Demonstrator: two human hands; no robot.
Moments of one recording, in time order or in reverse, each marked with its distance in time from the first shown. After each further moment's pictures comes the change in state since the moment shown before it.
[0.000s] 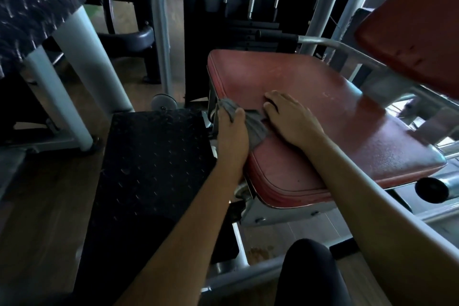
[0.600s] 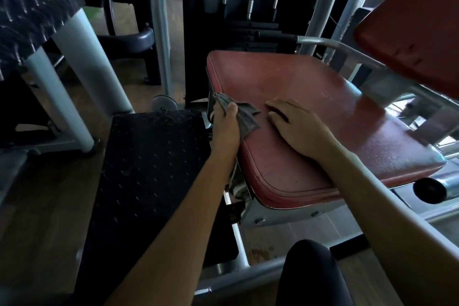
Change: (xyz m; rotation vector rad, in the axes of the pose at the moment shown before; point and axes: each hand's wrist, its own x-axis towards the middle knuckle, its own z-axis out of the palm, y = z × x) left_hand 0.023 0.005 -0.004 -0.065 0.009 -0.020; right_hand -0.022 0.015 -0.012 0.043 -0.033 -0.045
